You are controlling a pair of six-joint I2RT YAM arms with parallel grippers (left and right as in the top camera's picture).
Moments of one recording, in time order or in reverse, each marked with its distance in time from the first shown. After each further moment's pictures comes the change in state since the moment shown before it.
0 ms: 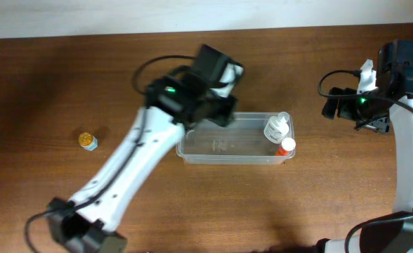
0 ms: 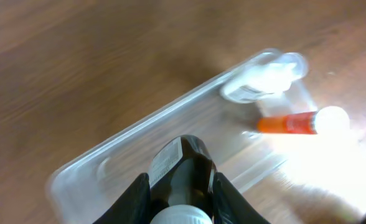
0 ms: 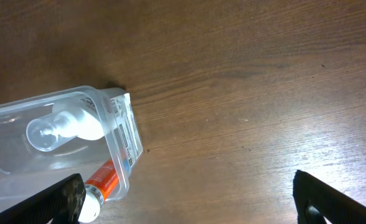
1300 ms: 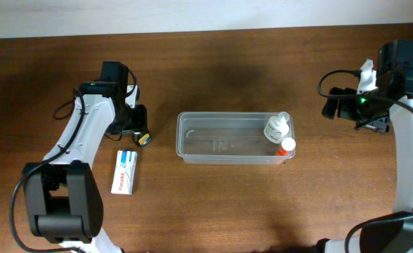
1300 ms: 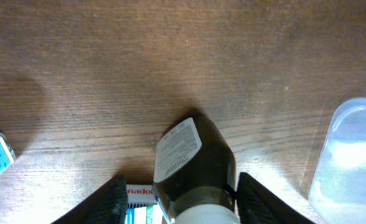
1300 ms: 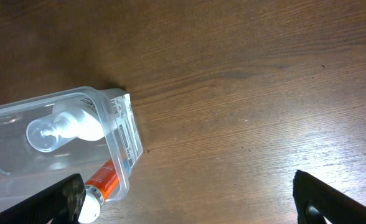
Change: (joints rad) left arm 0.582 0.087 -0.385 0.052 -0.026 0.014; right arm 0.000 0.000 0.000 0.002 0.000 0.002
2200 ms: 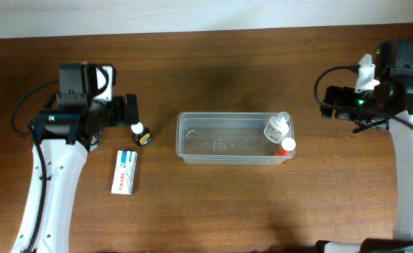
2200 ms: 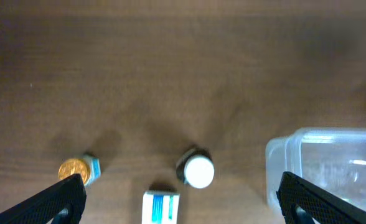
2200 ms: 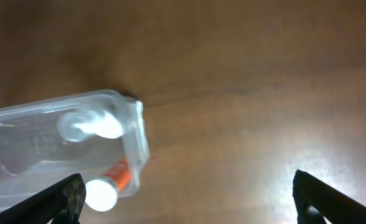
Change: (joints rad) left arm 0.029 -0.420 -0.023 0.063 -0.026 0.039; right arm 0.039 -0.085 0.001 0.013 0.026 0.002
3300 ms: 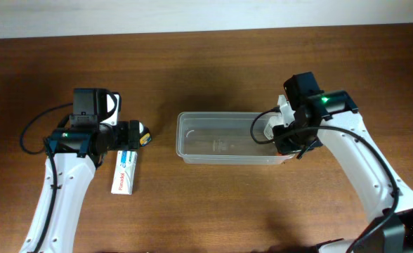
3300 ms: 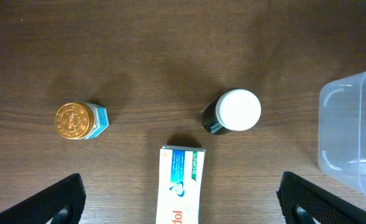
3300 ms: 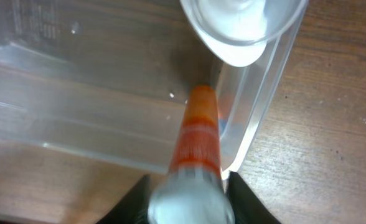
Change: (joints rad) left arm 0.000 -0.083 -0.271 0.051 -0.083 0.046; right arm 0.400 0.051 -0.318 0.113 0.029 -0.024
